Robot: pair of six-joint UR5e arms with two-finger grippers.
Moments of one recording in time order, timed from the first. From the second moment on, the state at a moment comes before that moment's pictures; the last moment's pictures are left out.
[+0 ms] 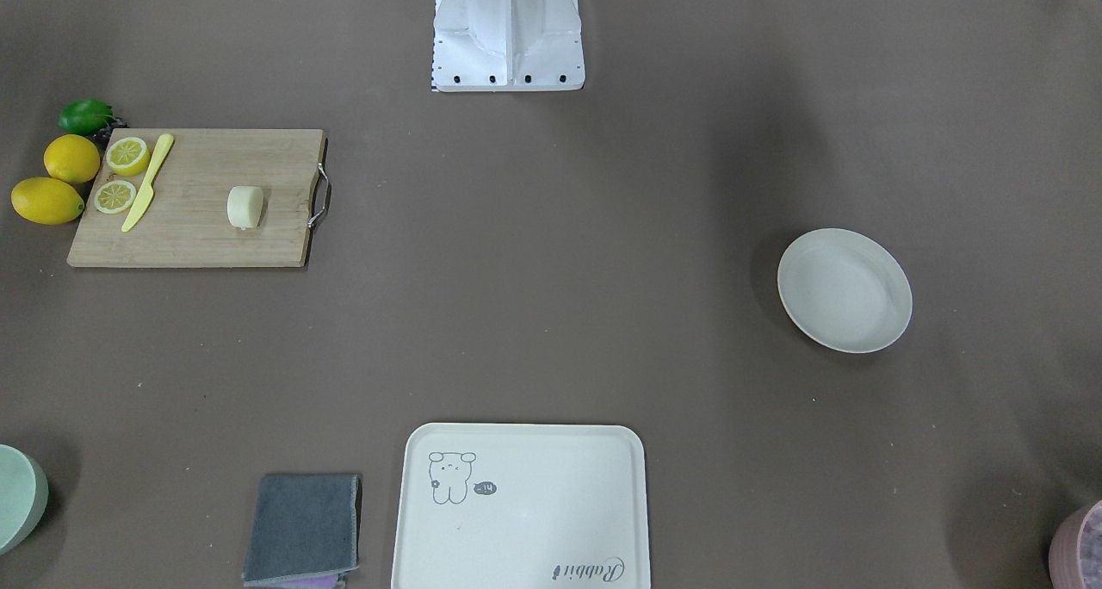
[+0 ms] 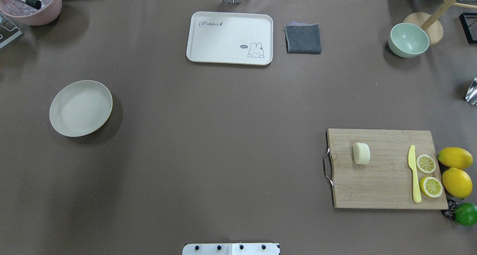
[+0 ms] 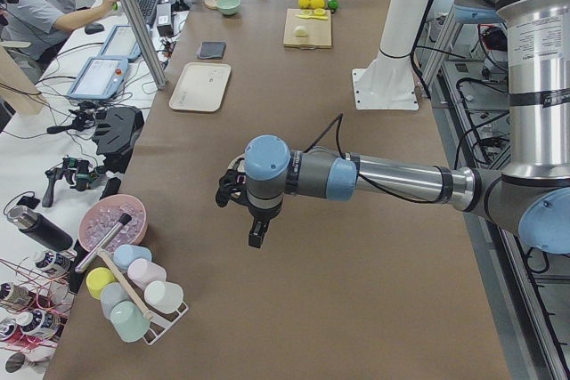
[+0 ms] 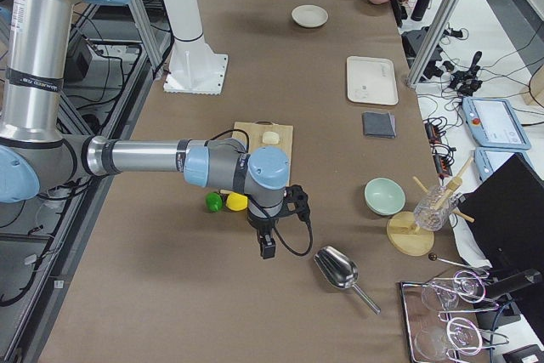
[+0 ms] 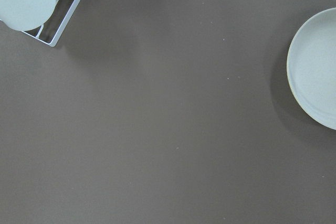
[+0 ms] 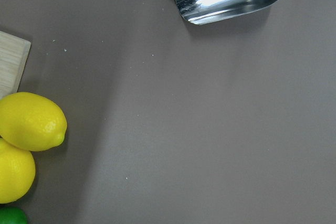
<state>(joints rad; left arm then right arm) -1.58 -1.43 -1.85 -1.57 -2.41 0.14 1.60 -1.81 1.86 -1.73 2.25 -0.41</state>
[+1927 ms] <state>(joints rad) -1.58 -1.42 -1.87 -1.57 -2.53 0.14 1.64 -1.87 1.88 -1.73 2.31 -0.41</state>
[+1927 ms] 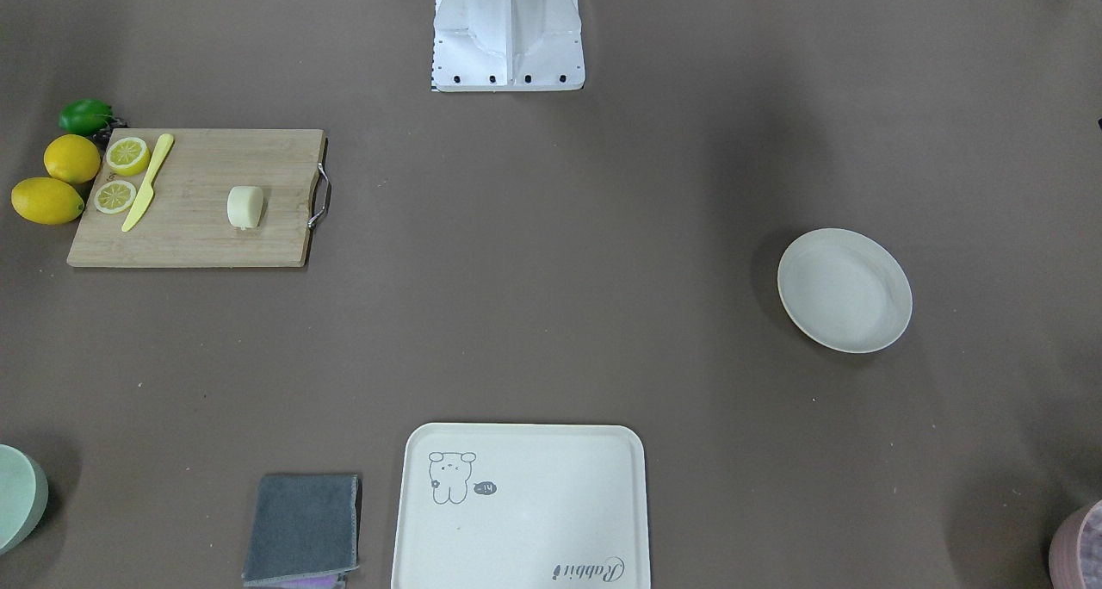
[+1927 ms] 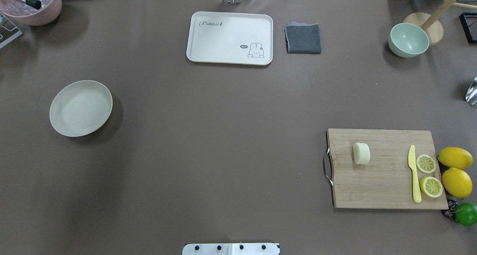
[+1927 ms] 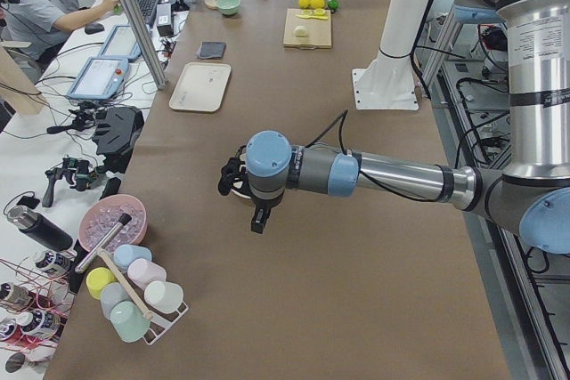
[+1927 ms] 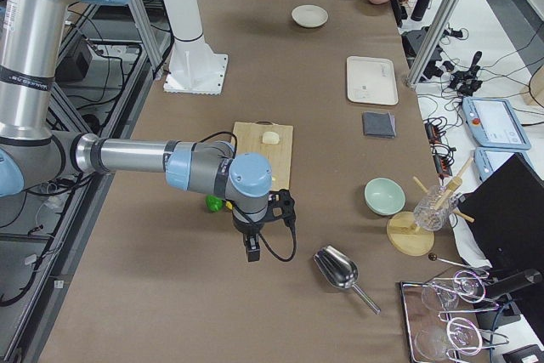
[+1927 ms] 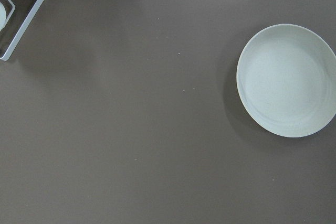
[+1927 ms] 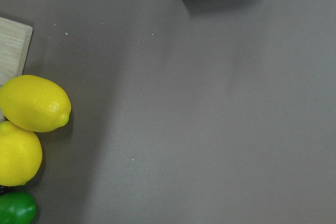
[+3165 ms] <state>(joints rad) -1.15 -1.55 -1.54 -2.27 -2.34 -0.56 1.64 -1.88 1.86 -1.60 2.45 -0.40</state>
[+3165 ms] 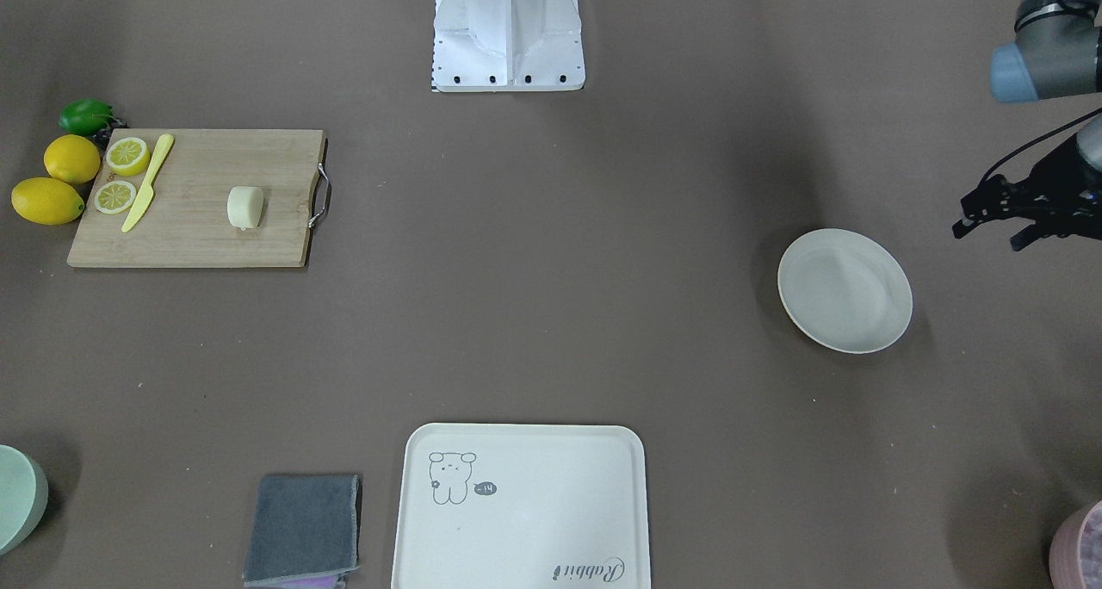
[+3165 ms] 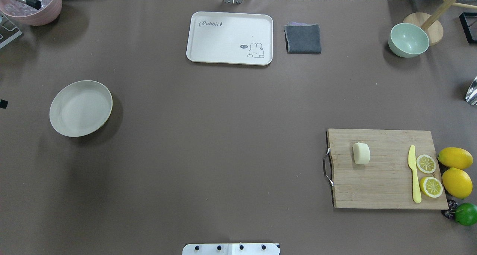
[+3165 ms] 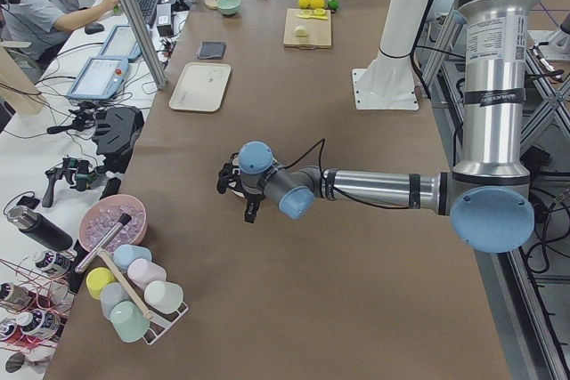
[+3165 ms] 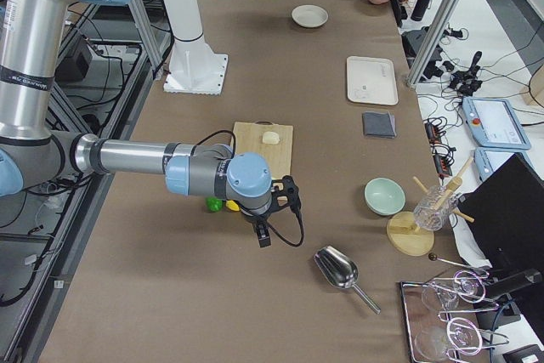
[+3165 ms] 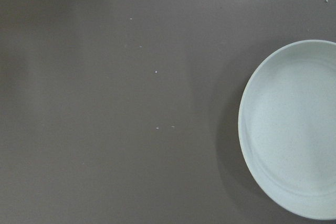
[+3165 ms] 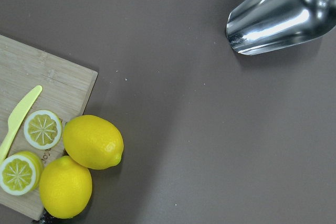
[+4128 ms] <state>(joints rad) -1.00 -1.66 -1.42 -2.36 -2.25 -0.71 1.63 -1.90 1.86 -1.58 2.43 -0.37</state>
